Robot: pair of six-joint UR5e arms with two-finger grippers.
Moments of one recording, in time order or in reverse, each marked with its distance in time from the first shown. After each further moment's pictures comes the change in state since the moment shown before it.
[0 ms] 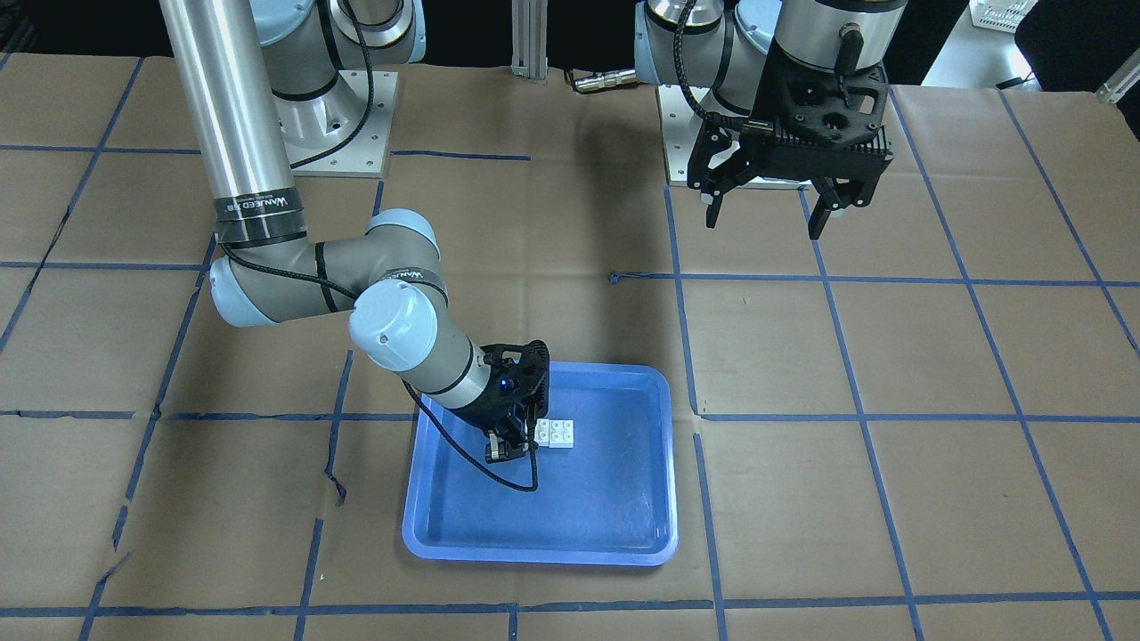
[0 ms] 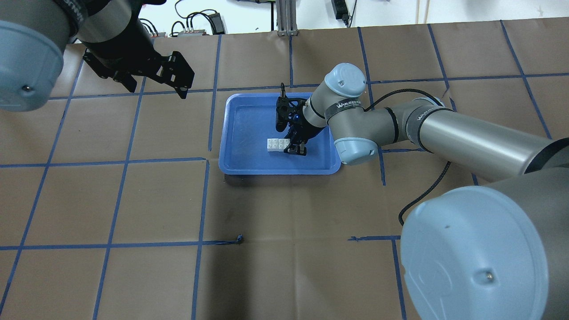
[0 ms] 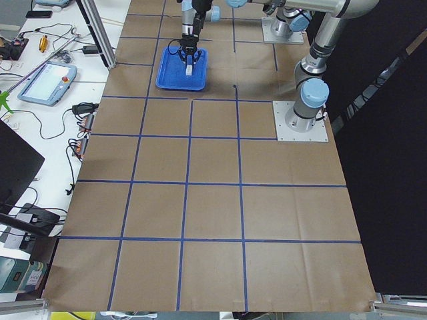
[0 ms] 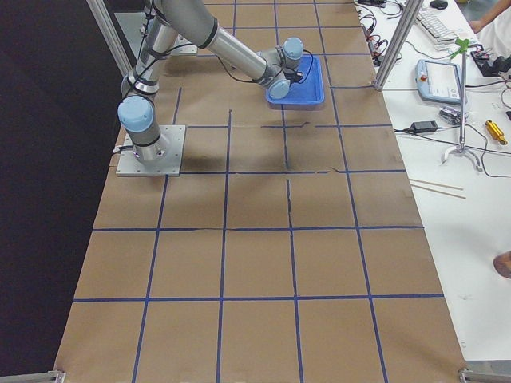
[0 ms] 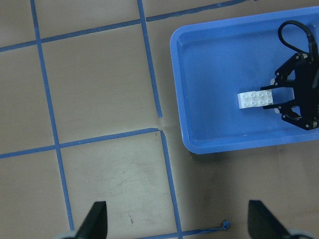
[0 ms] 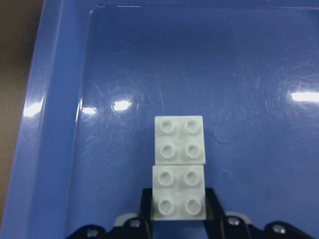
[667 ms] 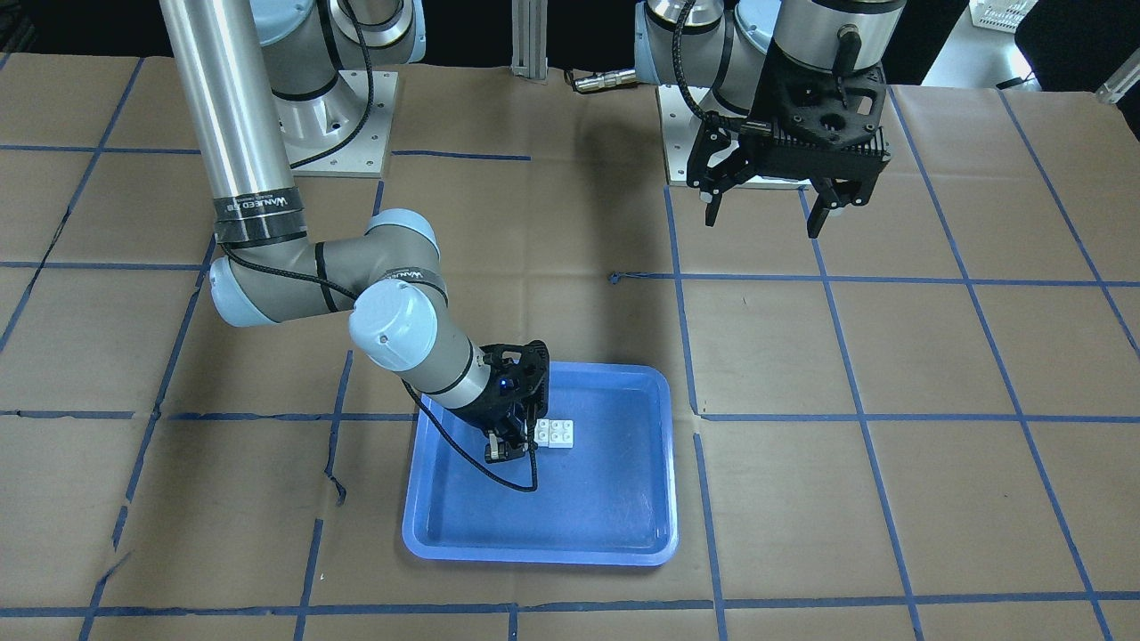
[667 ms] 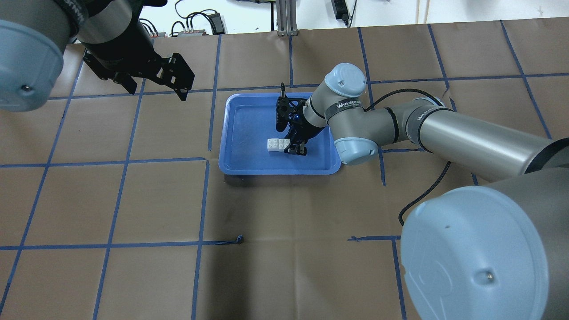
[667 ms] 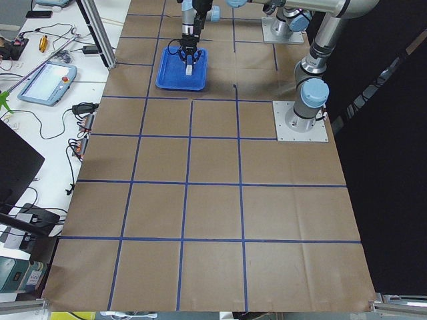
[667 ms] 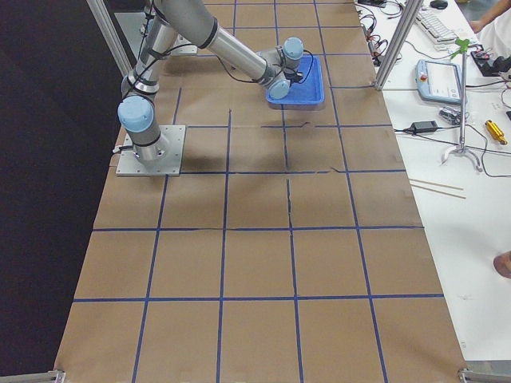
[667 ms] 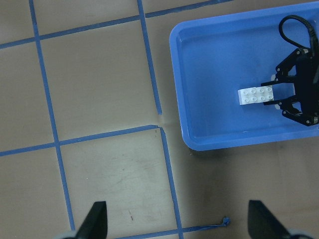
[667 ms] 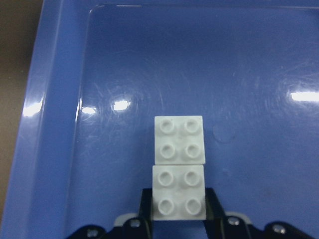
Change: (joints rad) left arm 0.000 0.000 0.001 -0.011 0.000 0.002; right arm 0.000 0.000 0.000 0.000 -0.001 0.000
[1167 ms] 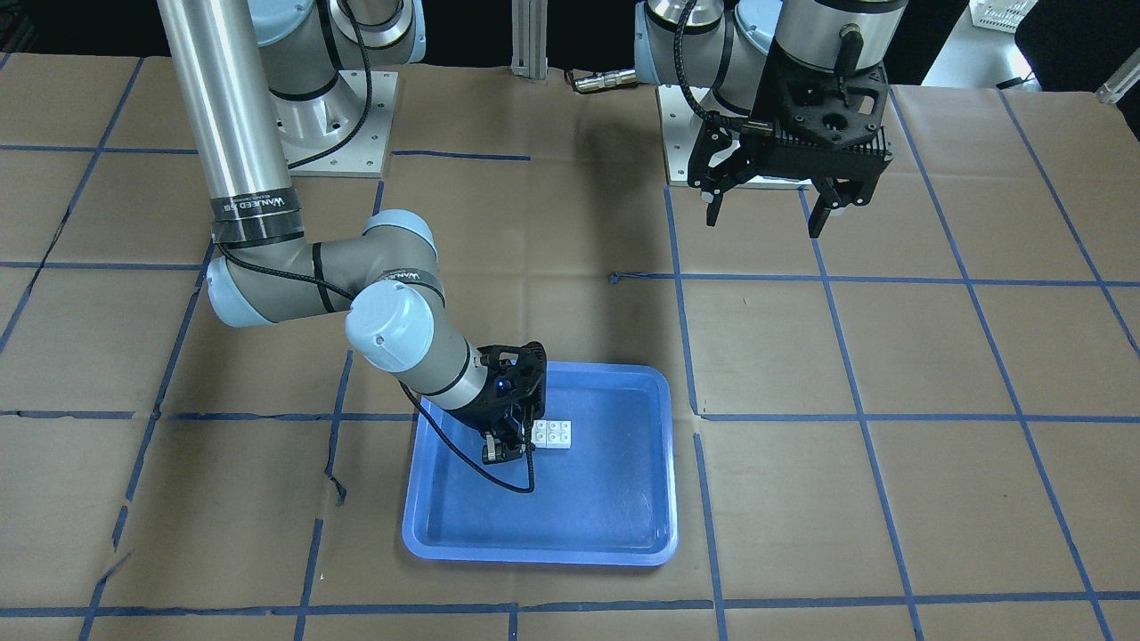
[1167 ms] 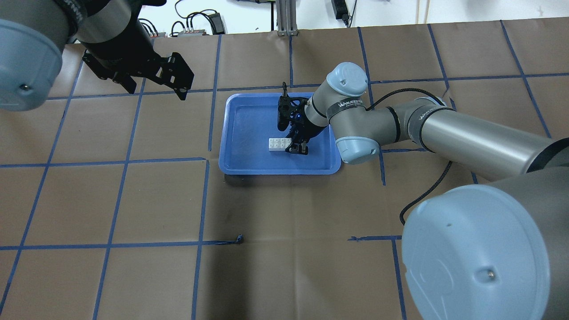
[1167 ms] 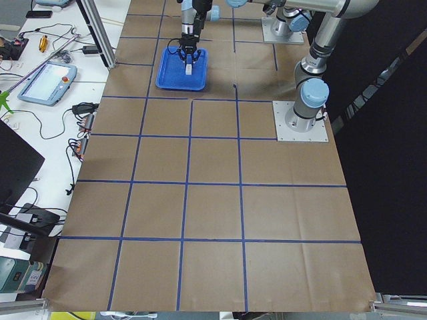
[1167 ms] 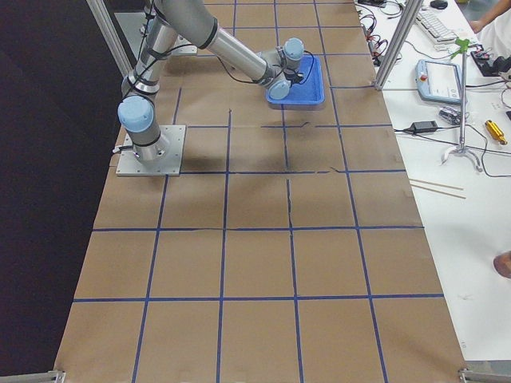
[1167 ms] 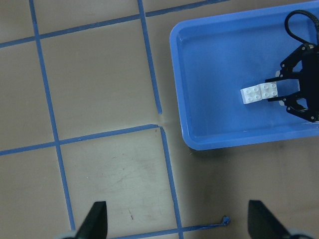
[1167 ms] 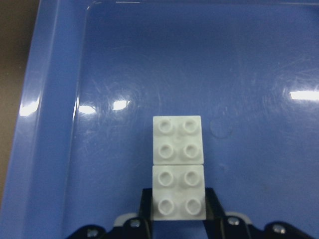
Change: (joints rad) left arm 0.002 0.000 0.000 -0.001 0.000 0.001; right arm -0.003 -0.001 0.000 0.001 -0.001 -0.001
